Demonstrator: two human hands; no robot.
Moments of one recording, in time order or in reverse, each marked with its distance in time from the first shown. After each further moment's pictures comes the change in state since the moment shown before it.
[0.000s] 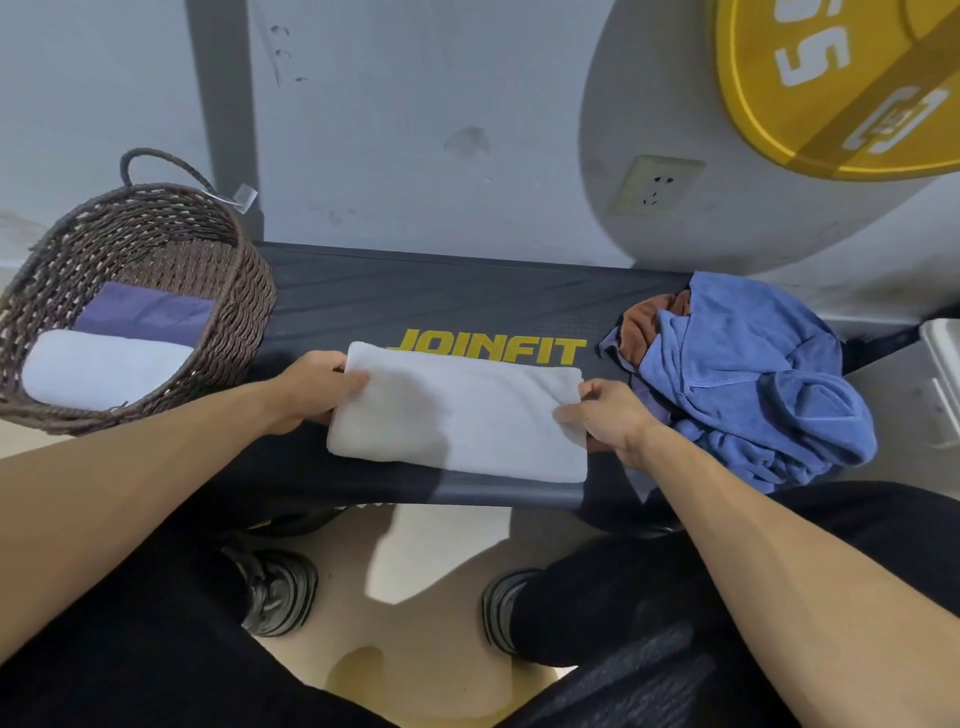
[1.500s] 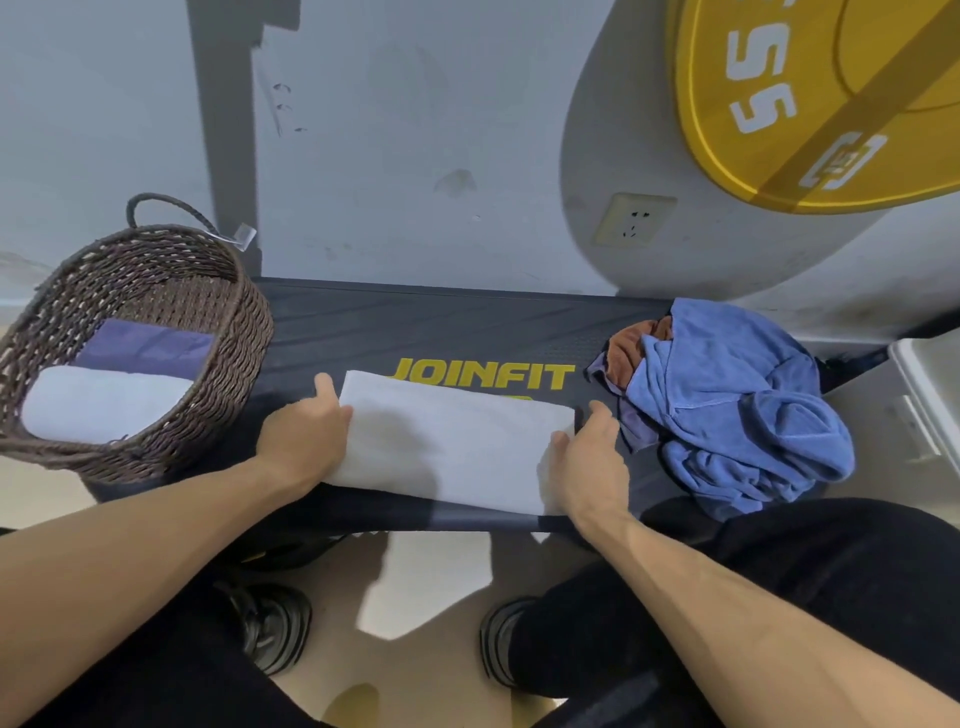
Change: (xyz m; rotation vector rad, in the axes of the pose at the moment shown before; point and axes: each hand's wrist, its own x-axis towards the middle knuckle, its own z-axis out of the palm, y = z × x) left_hand -0.012 -0.020 0.022 1.035 0.599 0.408; right_hand -0.030 0.024 0.043 -0.443 0.557 -0.257
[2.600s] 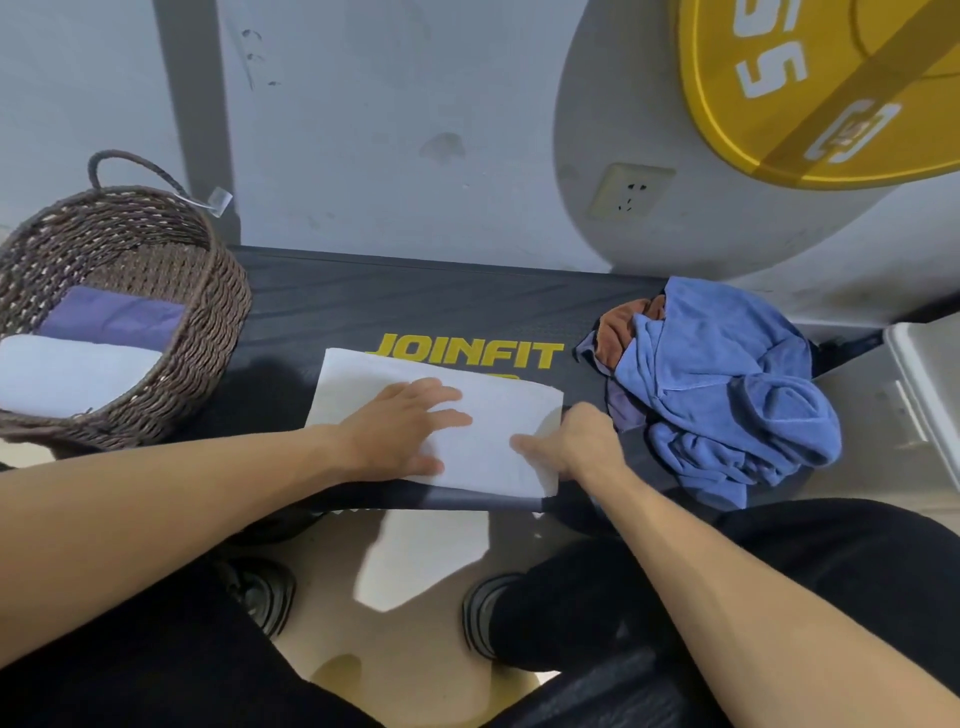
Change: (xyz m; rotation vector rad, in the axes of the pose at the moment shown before) left_hand 0.005 0.082 0.006 -0.117 -0.380 0.689; right_hand 0.023 -0.007 -0.019 -0.207 -0.383 0.178
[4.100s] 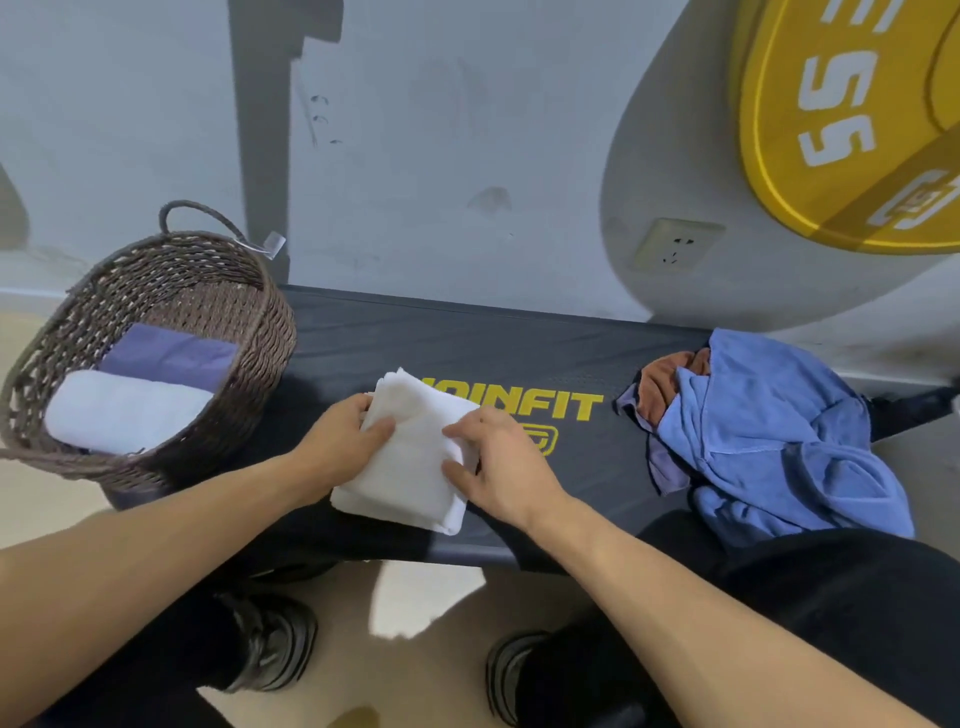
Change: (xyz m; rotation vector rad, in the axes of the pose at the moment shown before) left_hand -0.049 -0.040 -0.044 -0.977 0.315 -0.820; right_hand -0.024 -0.088 0.030 0.046 0.011 -0.922
